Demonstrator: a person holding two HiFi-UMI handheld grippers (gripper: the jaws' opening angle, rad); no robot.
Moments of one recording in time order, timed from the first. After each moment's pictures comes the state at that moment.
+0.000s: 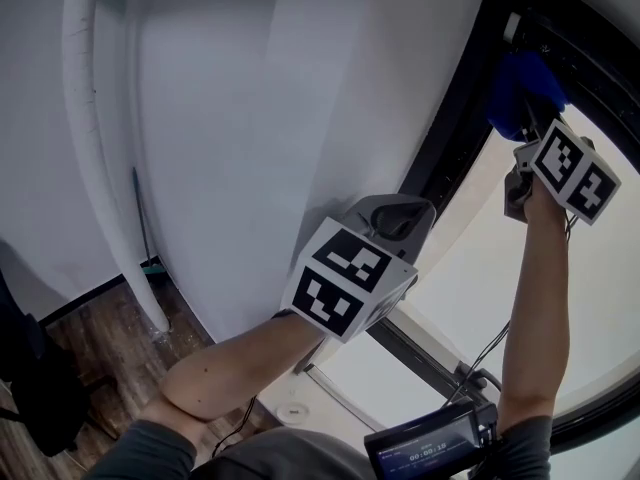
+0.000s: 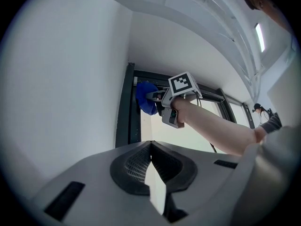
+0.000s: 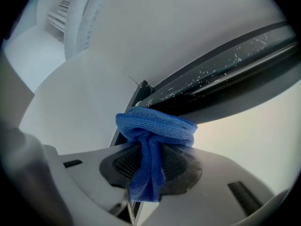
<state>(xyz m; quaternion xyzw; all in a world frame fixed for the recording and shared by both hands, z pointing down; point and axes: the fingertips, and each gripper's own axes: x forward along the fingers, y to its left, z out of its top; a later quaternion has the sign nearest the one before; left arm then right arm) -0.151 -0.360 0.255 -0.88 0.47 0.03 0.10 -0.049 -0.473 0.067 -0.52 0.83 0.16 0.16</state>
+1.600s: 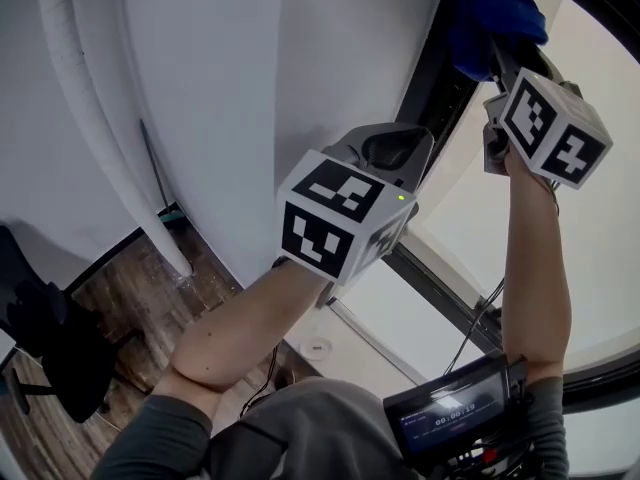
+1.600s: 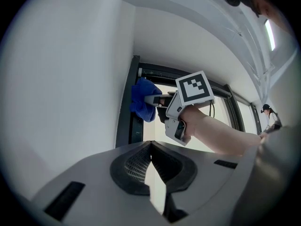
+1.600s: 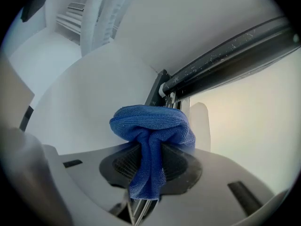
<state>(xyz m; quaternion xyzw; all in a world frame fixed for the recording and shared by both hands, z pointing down) -0.145 -0.367 0.295 -0.86 0.50 0.02 0.07 -0.089 -0.460 0.148 -0.47 0.86 0.18 0.12</state>
